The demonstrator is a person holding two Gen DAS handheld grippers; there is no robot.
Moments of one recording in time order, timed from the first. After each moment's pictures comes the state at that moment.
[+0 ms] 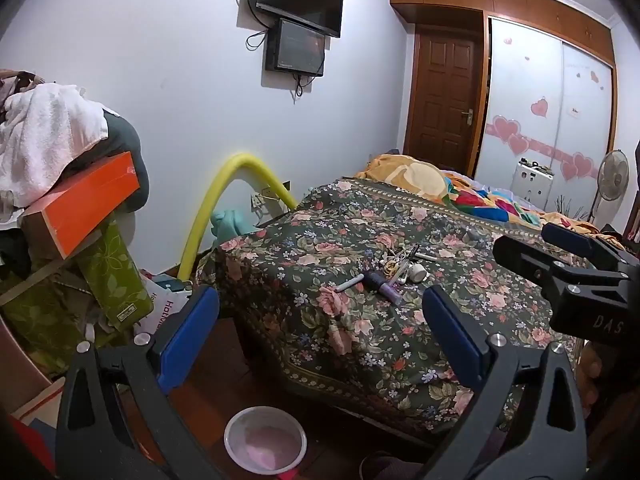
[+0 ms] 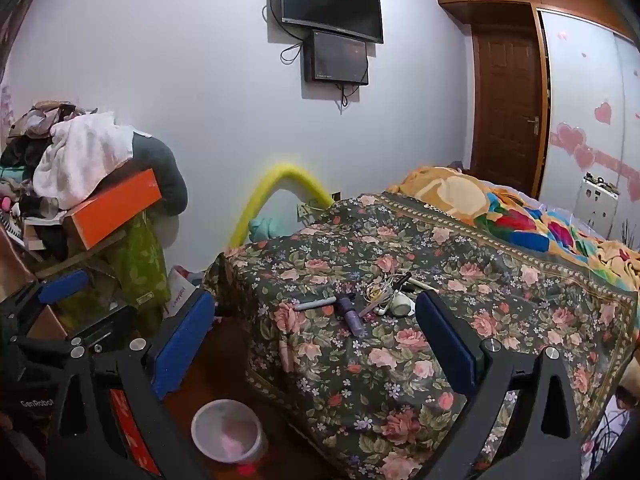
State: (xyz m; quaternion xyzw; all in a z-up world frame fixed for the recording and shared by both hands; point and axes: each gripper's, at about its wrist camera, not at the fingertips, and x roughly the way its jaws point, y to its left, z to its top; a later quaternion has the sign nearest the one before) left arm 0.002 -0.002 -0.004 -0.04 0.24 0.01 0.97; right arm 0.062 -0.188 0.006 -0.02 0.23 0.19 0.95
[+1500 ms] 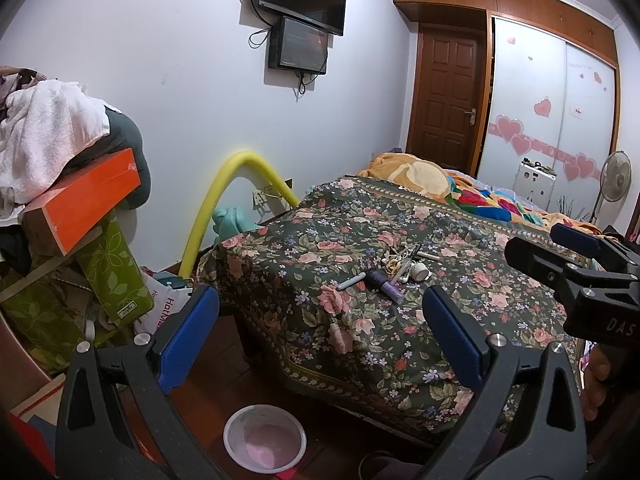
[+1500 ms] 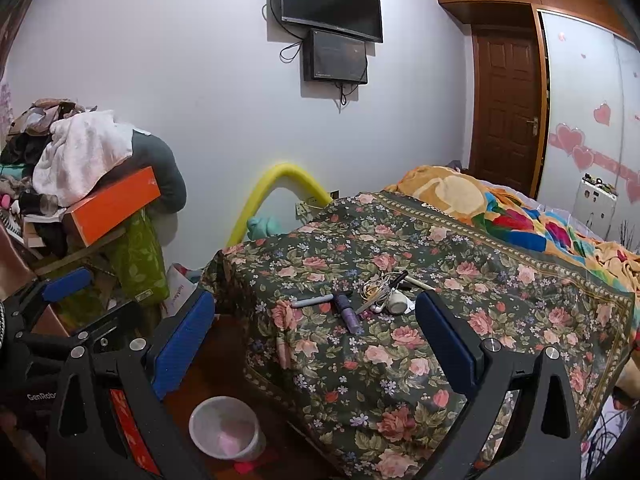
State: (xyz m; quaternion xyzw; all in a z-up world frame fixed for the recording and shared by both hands) left arm 0.004 -0.002 -0.006 -0.04 0.24 0.02 0.97; right arm 0.059 -0.194 0.004 -0.02 0.23 0.19 0.95
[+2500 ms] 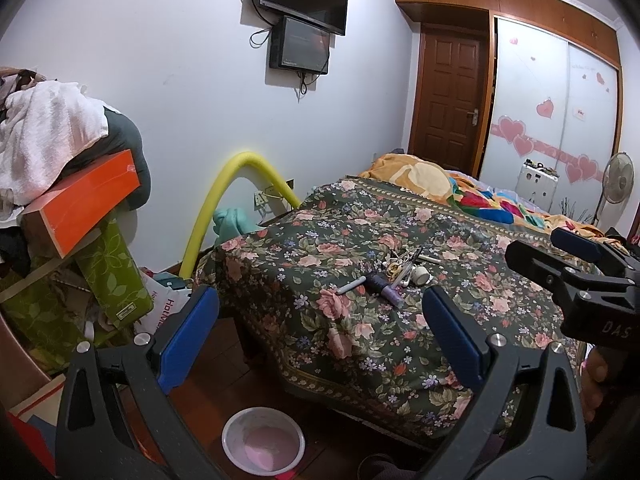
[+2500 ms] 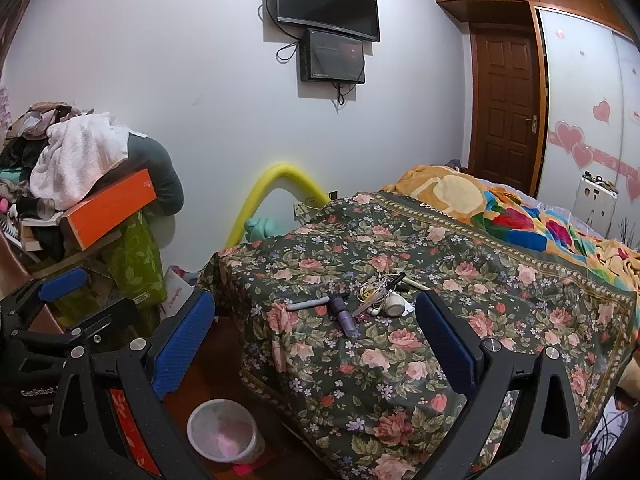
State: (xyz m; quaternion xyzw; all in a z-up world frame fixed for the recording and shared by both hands) left arm 0.010 -0.006 -0.004 -0.04 0.24 0.02 0.97; right arm 0.070 -0.200 0.003 -0.02 0.23 0.19 0.95
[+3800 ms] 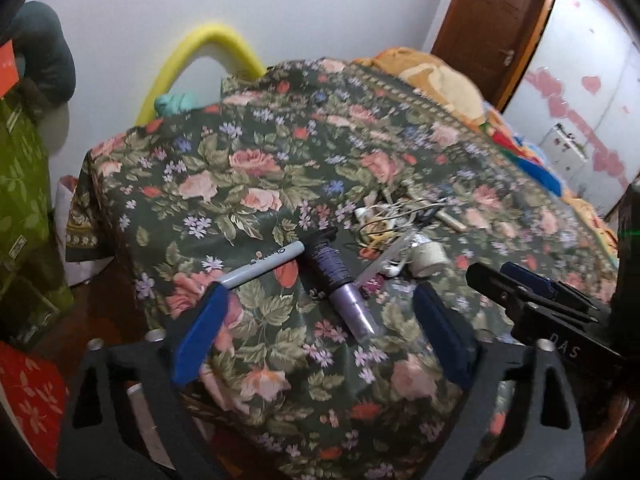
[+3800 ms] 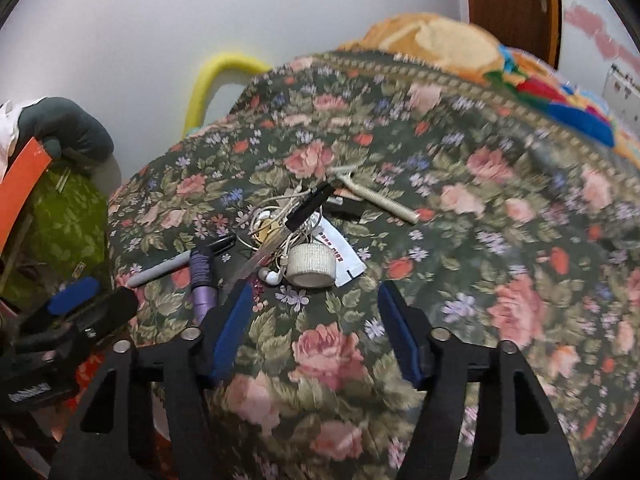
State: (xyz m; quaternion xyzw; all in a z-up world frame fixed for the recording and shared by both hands) left arm 0.271 -0.089 -0.145 -0.12 0.43 0.02 0.89; right arm 0.316 -0.272 -0.150 0.03 0.45 0.20 0.87
